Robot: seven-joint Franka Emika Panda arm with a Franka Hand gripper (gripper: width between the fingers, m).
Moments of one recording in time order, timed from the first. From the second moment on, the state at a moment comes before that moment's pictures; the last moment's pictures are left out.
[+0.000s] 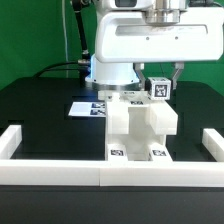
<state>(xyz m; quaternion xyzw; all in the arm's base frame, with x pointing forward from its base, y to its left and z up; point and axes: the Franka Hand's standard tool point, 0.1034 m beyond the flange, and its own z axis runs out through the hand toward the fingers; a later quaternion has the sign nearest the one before) 0.568 0.038 0.118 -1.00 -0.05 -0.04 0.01</state>
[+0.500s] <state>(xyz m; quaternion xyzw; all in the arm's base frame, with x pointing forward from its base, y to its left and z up) 0.568 0.038 0.118 -1.00 -0.05 -0.04 0.01</state>
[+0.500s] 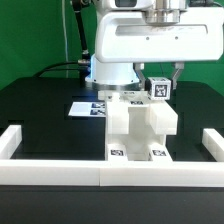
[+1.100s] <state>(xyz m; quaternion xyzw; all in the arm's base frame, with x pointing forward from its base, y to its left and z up) 0.568 0.039 0.118 -1.00 0.07 -0.04 0.02</state>
